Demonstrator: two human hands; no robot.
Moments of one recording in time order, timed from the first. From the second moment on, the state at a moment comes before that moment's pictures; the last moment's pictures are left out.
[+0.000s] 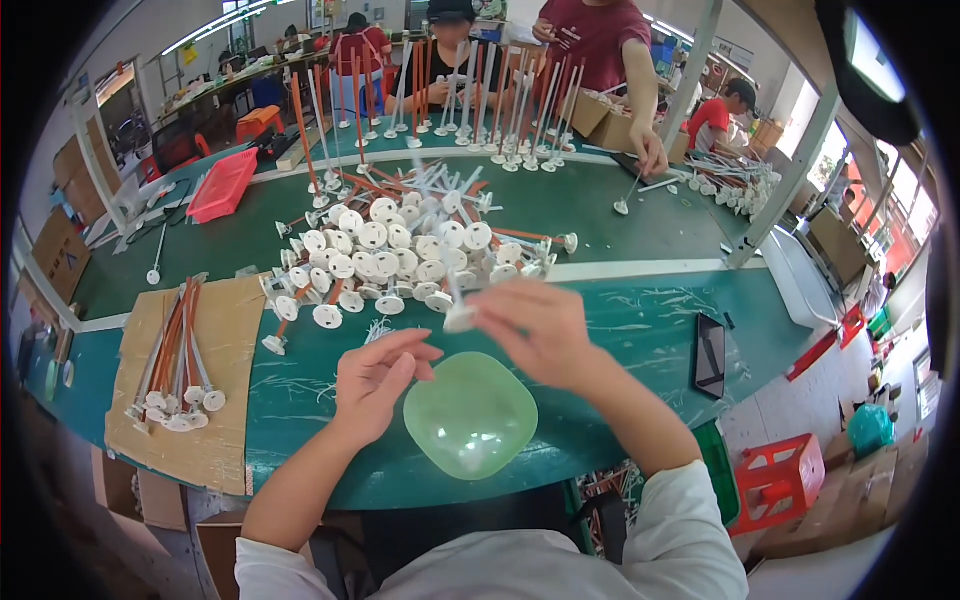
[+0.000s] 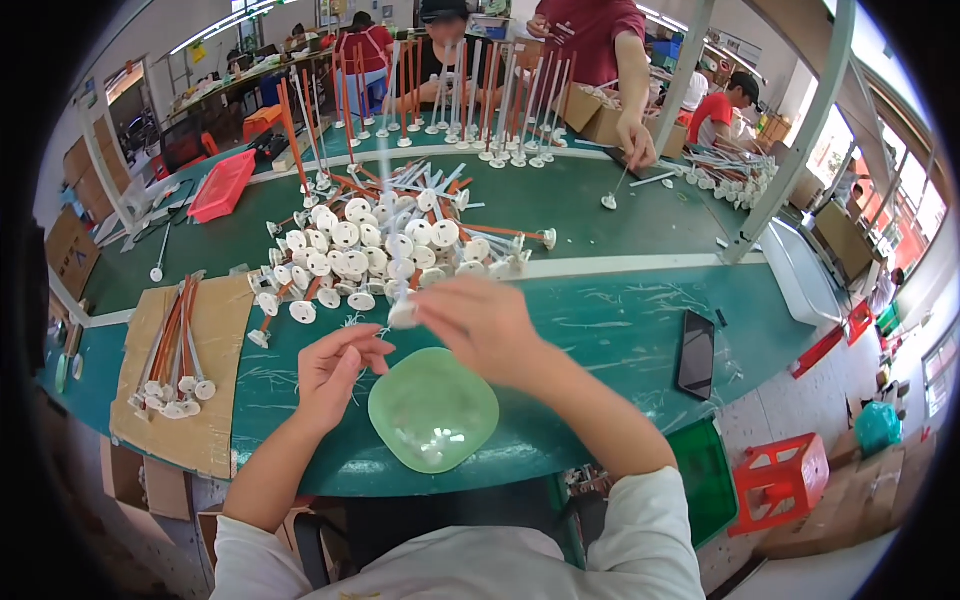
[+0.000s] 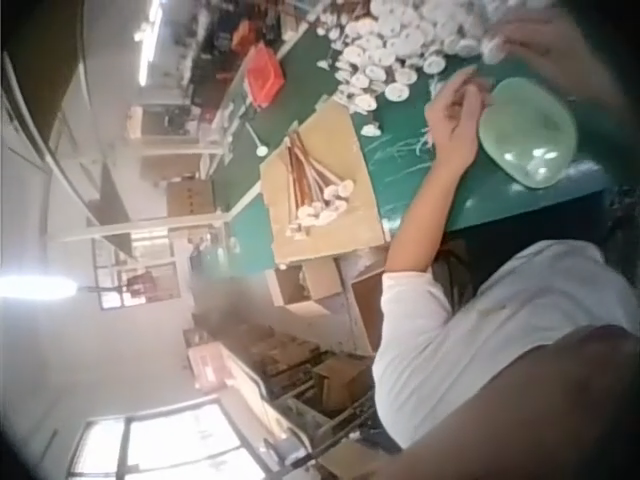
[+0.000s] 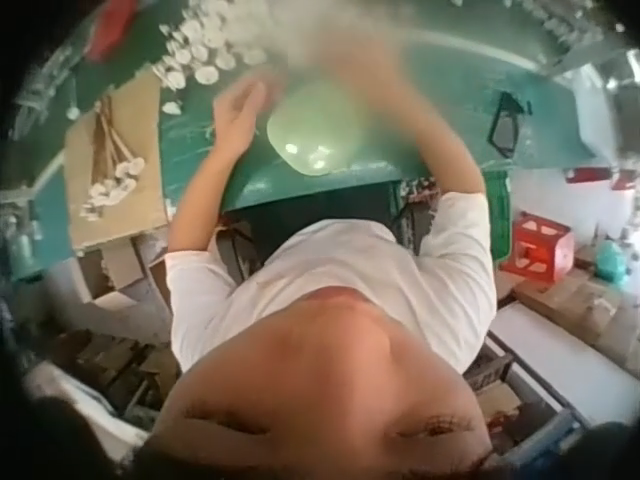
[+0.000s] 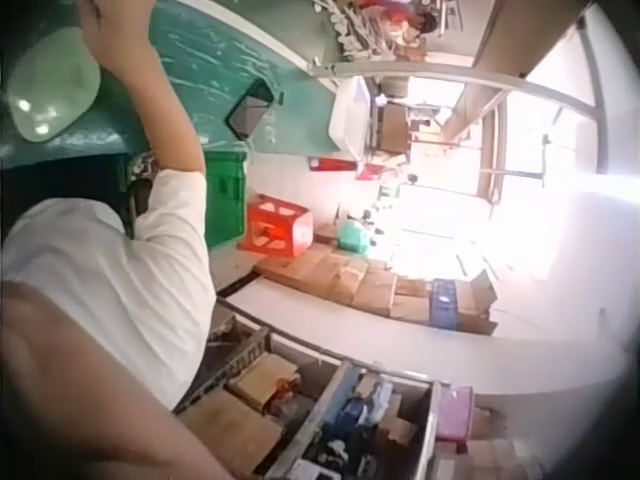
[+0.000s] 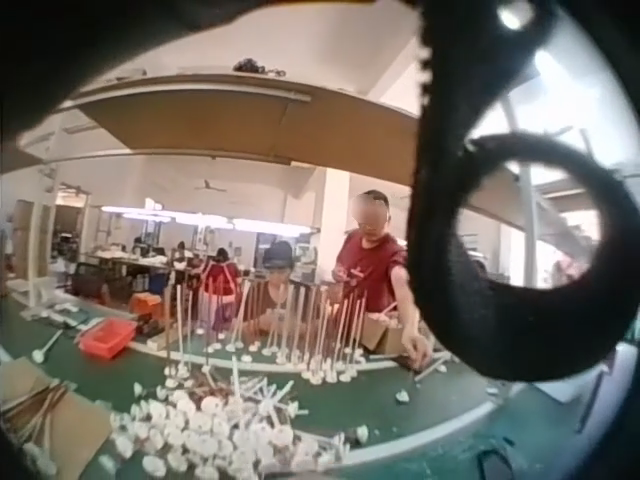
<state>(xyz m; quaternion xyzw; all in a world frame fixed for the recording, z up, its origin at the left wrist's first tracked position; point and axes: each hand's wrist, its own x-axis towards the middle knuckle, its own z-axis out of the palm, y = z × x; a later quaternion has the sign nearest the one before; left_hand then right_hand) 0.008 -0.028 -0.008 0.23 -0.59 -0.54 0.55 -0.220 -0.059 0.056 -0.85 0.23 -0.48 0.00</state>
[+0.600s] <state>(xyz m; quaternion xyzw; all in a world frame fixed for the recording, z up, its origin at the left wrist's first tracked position) 0.003 -0.016 -0.014 0.19 -0.55 -0.69 0.44 -0.200 -0.014 0.020 -0.84 0.15 -0.52 -0.08</state>
